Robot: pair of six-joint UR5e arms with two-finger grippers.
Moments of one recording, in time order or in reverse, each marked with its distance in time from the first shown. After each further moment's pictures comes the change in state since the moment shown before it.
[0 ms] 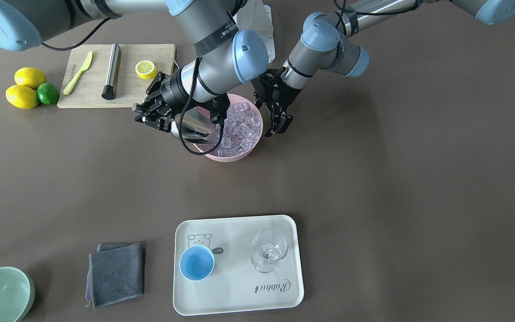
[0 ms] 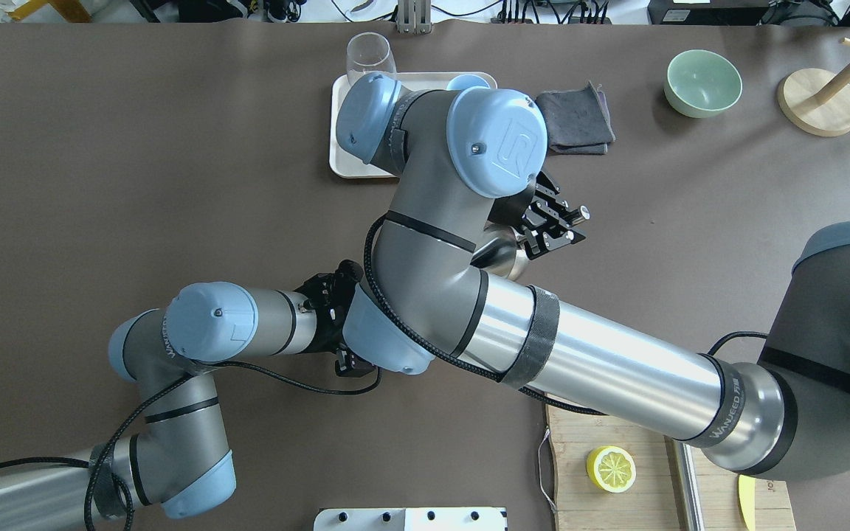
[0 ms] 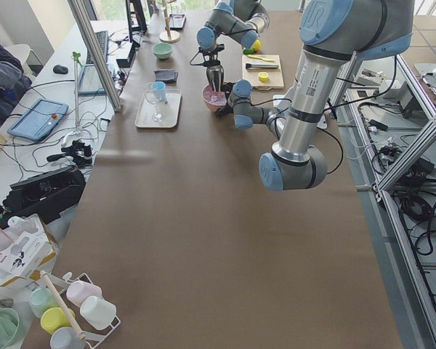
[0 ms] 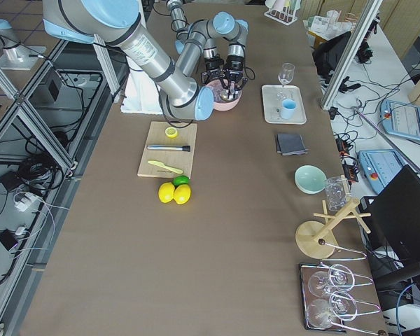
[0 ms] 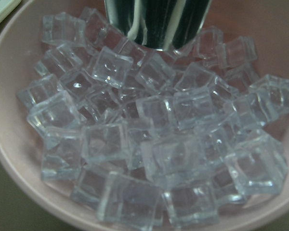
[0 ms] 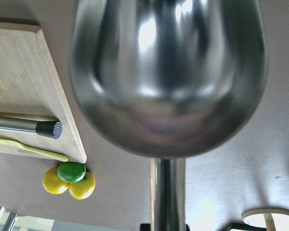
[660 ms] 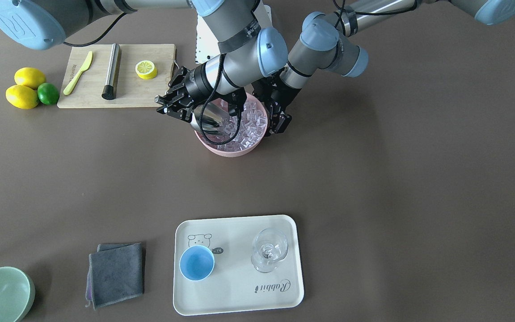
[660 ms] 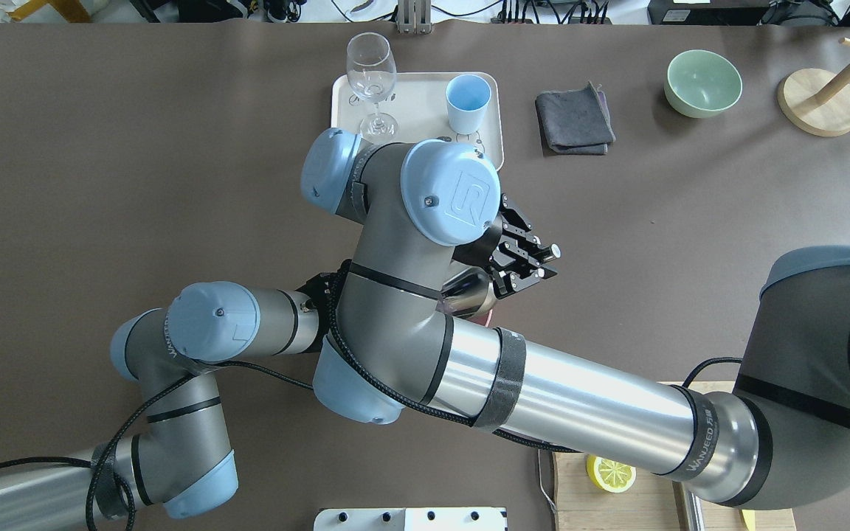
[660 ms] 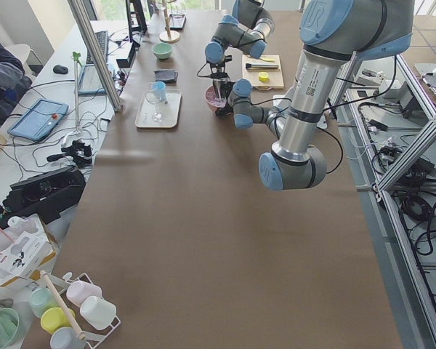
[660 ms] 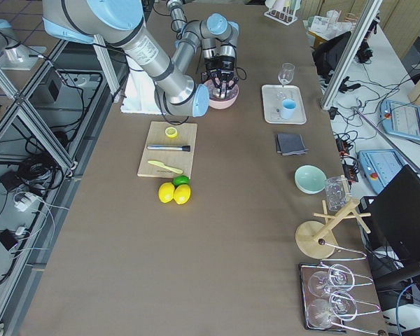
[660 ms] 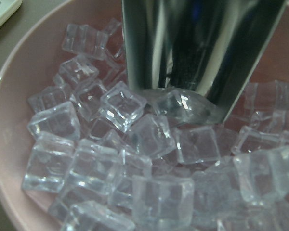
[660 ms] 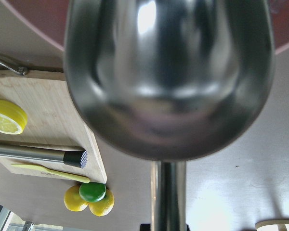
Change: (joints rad) left arm 0.000 -0.005 0.000 0.000 0.000 0.000; right arm -0.078 0.026 -0.042 0.005 0.005 0.100
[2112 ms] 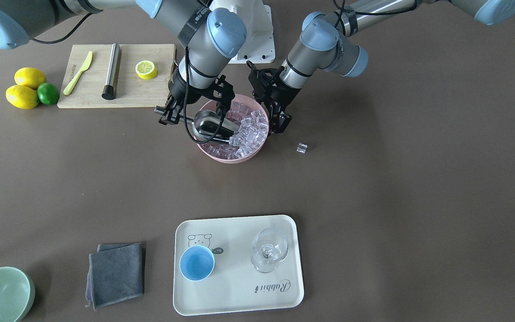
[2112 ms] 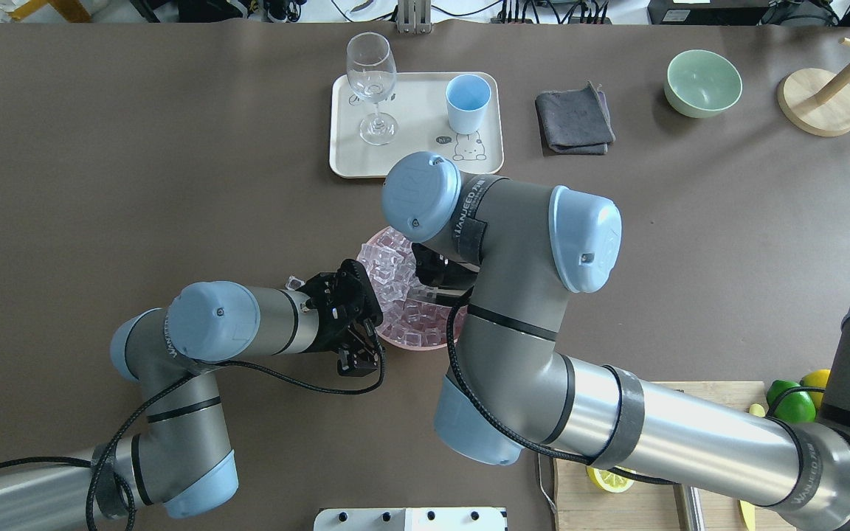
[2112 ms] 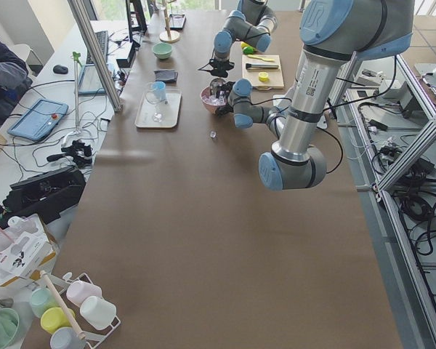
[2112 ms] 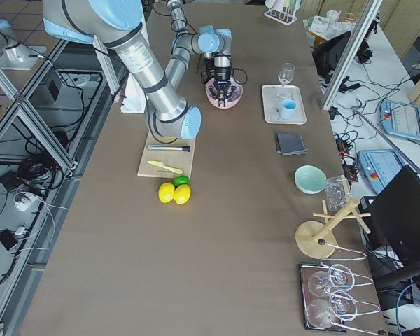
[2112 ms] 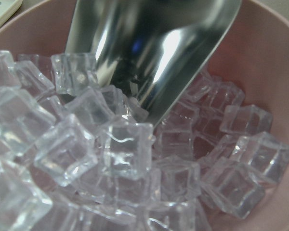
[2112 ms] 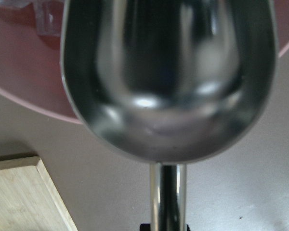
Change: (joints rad) left arm 0.000 0.000 0.000 0.000 0.000 0.000; right arm -0.003 -0.235 0.253 0.313 0.044 0.257
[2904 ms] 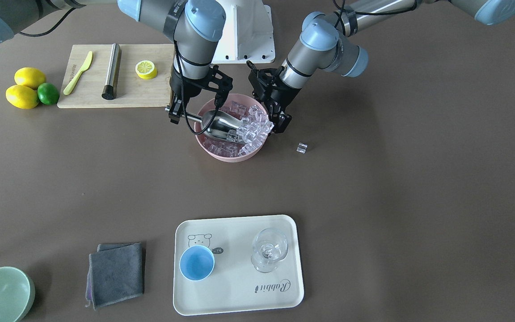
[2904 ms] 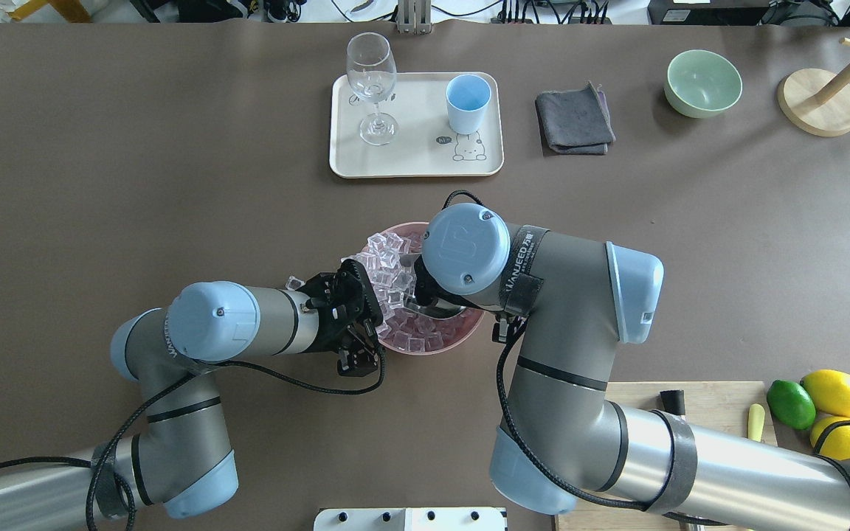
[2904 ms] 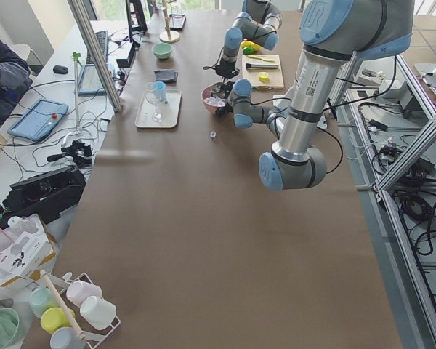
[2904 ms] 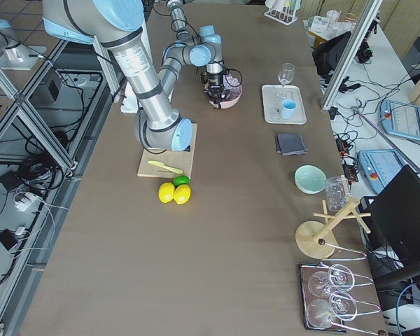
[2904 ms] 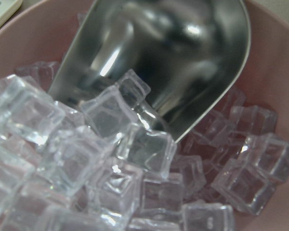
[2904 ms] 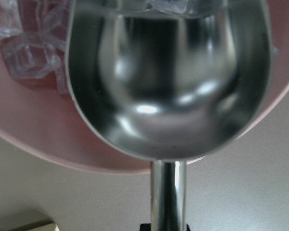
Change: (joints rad) left arm 0.000 0.000 0.000 0.000 0.000 0.000; right arm -0.054 -0.141 0.101 0.268 0.003 0.203
